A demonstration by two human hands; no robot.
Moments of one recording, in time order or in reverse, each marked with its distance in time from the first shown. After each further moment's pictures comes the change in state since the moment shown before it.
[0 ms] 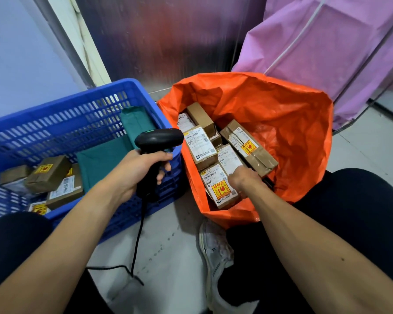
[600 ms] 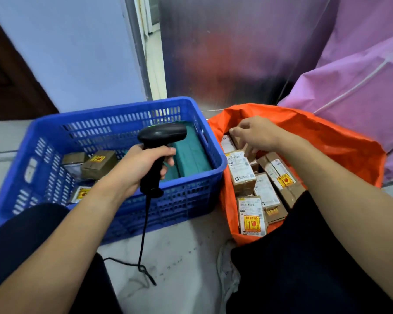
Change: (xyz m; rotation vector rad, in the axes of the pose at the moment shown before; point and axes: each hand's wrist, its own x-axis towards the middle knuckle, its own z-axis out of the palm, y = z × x) left_hand -0.054 0.027 -0.085 -0.102 0.229 0.177; right_hand -0.065 -0.152 -0.130 0.053 0.004 -0.669
